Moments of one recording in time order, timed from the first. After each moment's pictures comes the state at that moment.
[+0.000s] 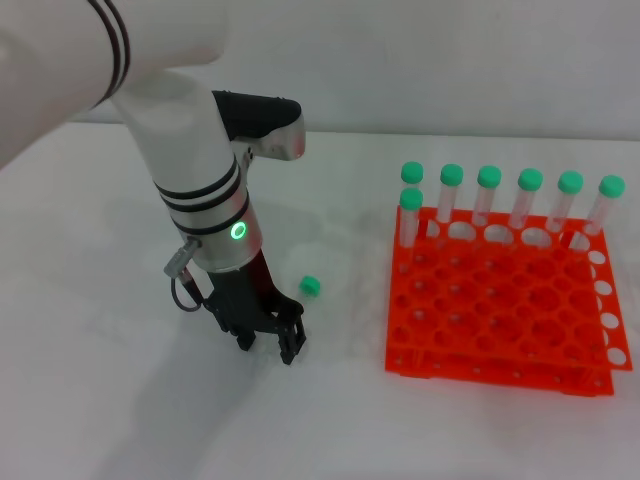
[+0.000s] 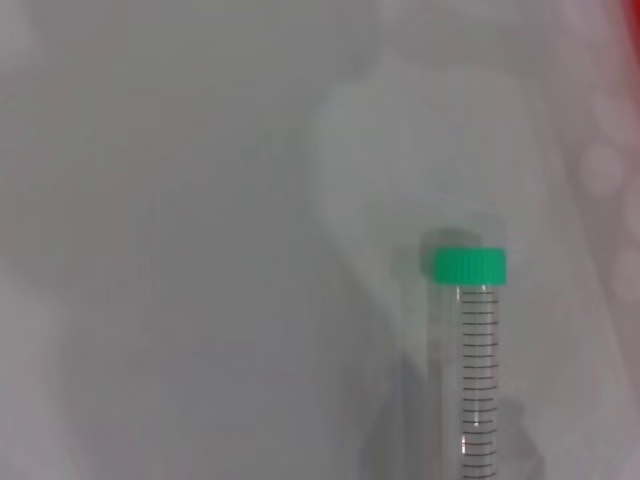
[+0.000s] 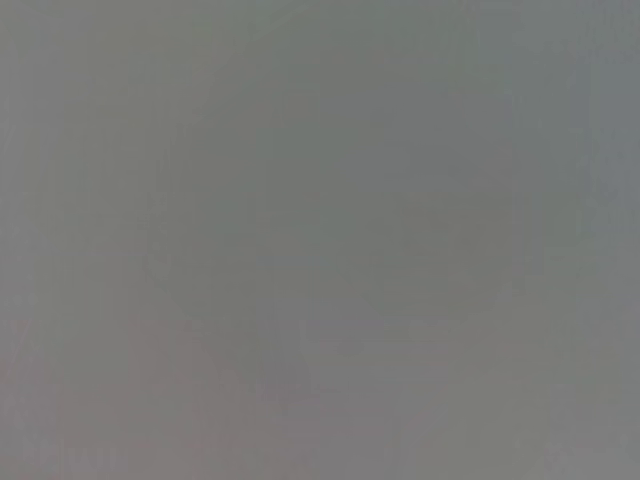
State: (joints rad) left arm -1.43 -2.08 2.85 -0.17 0.96 1.22 -2.79; right arm 0.40 2.01 -0.62 -0.17 2.35 1.24 -2.58
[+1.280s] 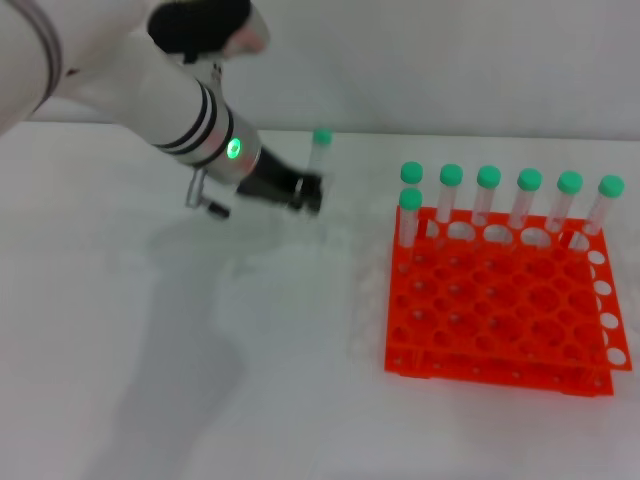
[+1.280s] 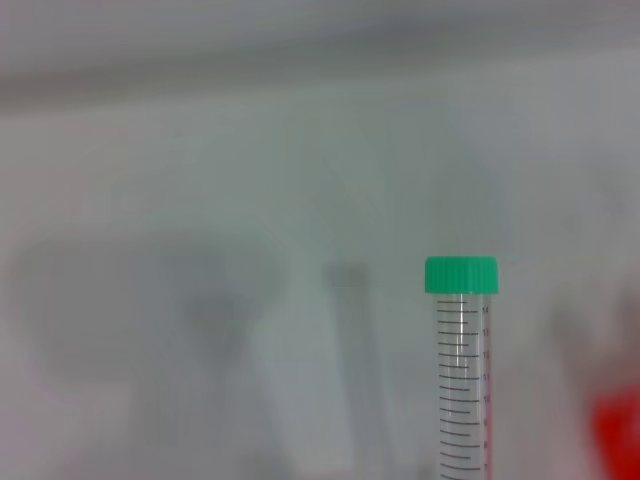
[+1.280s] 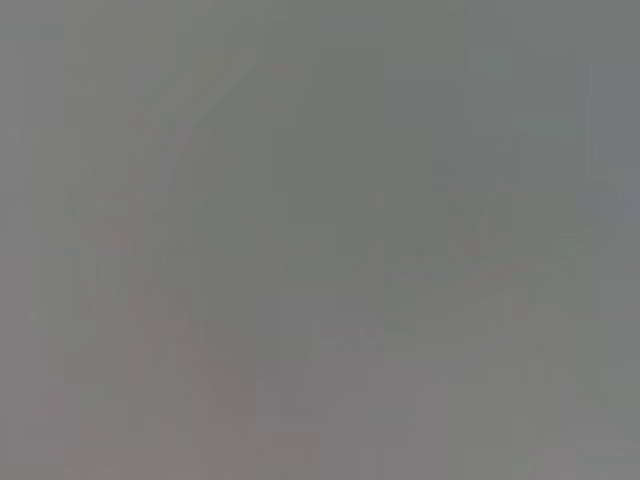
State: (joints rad) left arm -1.37 -2.07 2.84 -0.31 0.54 0.92 -2.52; right arm 0.40 2.01 -0.62 -0.17 2.35 1.24 -2.57
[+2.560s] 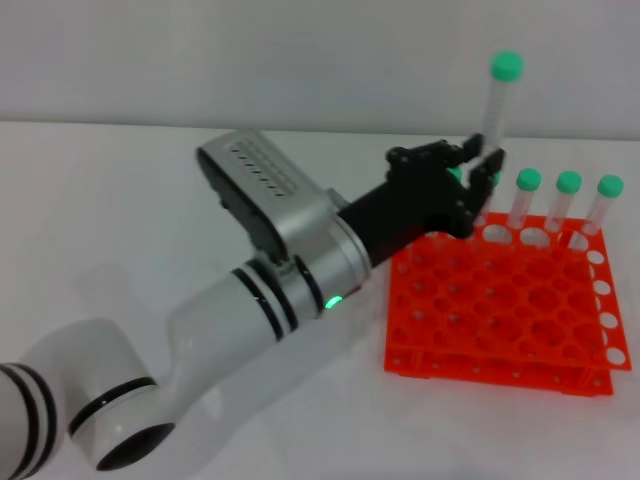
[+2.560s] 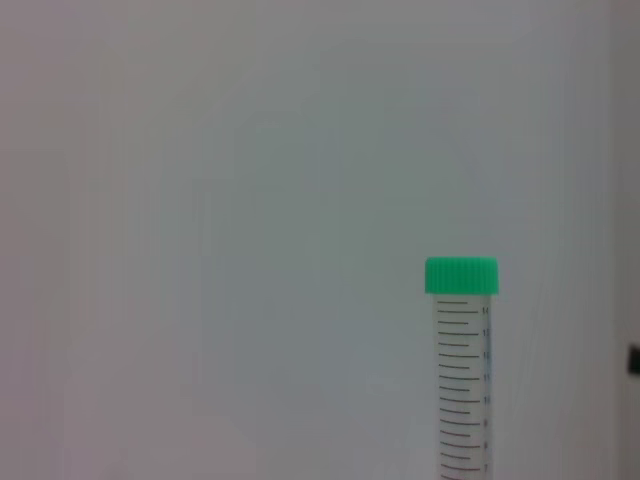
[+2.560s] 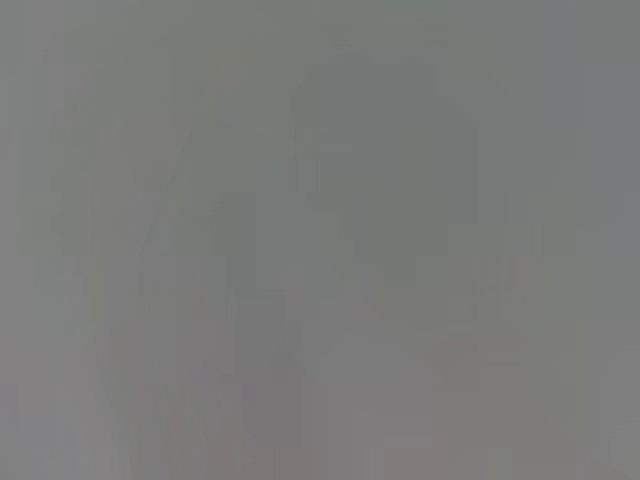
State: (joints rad) left arm -0.83 -2.11 2.84 0.40 -0.96 1.02 -0.26; right arm 0.34 1.90 -0.70 -0.35 2.05 1.62 -2.07
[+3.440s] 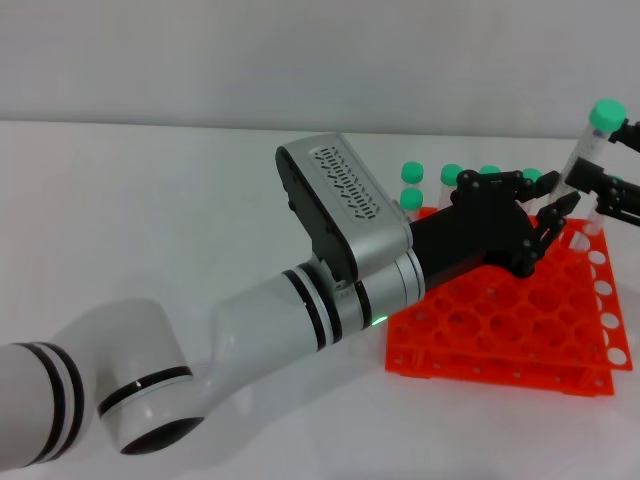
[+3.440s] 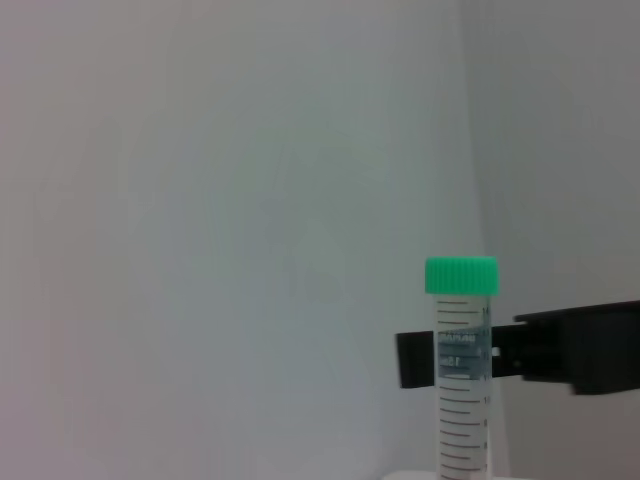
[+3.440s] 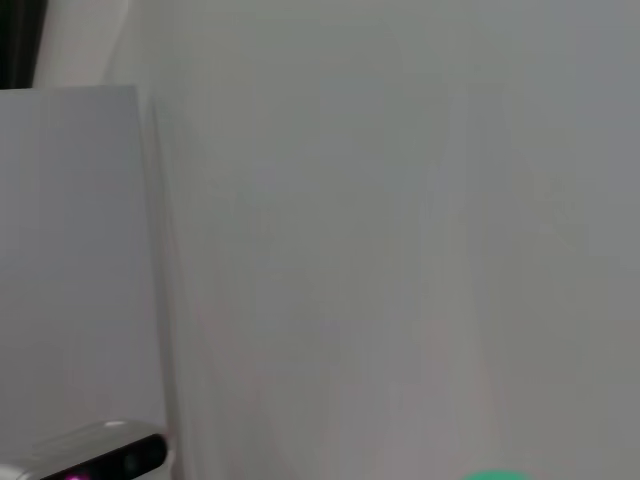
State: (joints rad) left arm -0.89 -2.11 2.84 0.46 -0.84 0.93 -0.21; right arm 0.47 1.96 -0.78 -0.54 1.76 1.67 -1.97
